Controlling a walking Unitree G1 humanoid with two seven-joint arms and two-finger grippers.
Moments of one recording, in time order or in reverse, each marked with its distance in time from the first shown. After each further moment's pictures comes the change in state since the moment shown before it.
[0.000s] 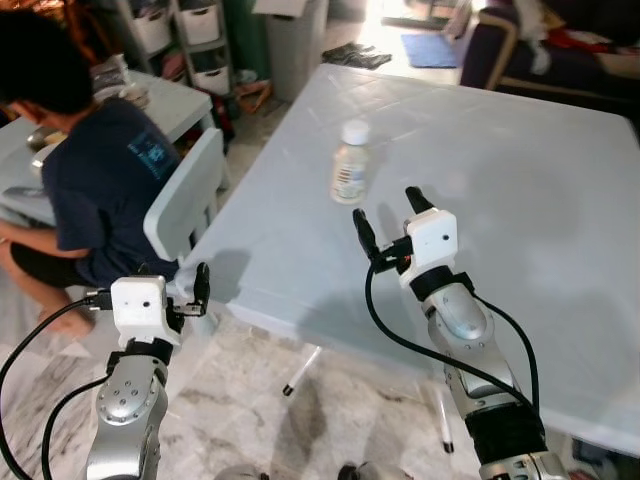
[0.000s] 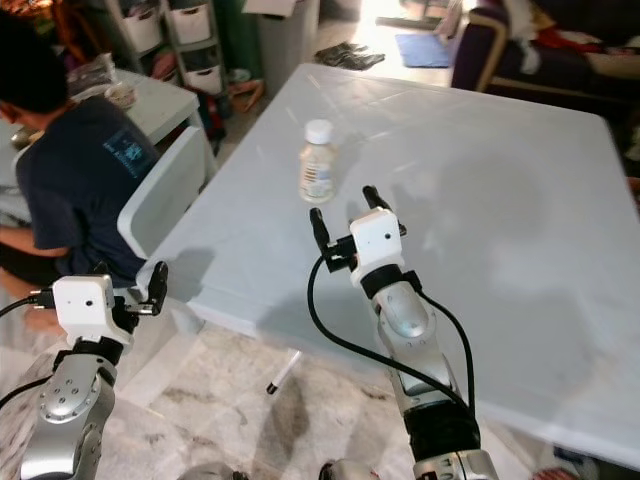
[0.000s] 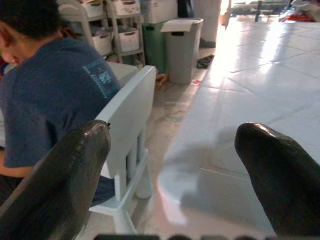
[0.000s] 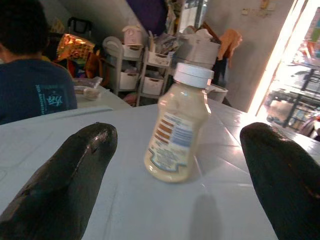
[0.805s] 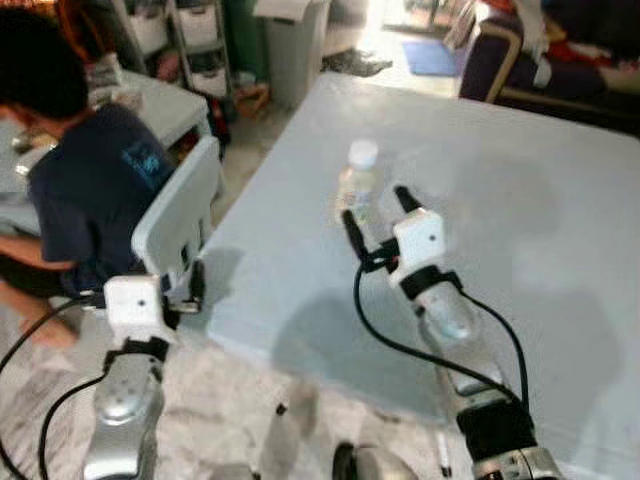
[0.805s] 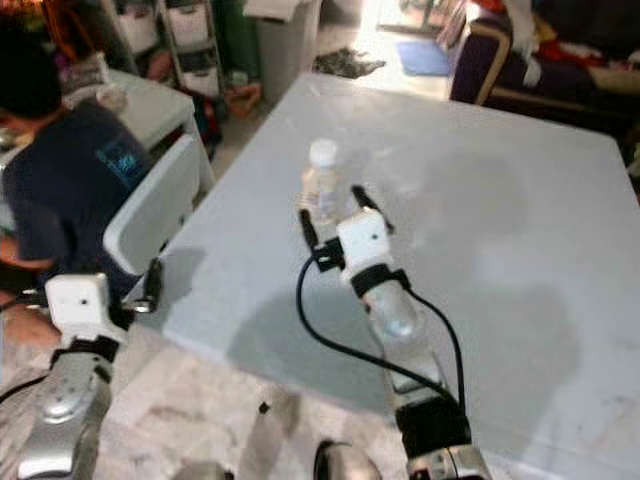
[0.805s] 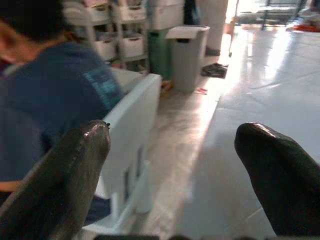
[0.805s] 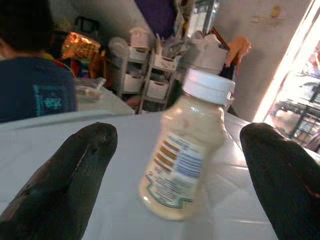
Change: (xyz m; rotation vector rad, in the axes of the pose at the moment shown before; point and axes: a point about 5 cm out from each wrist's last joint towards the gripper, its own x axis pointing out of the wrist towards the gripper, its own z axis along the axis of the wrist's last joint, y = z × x) left arm -0.001 0.002 0.000 -0.002 -0.015 0.013; right arm 0.003 0.010 0.000 -0.018 -0.010 0.033
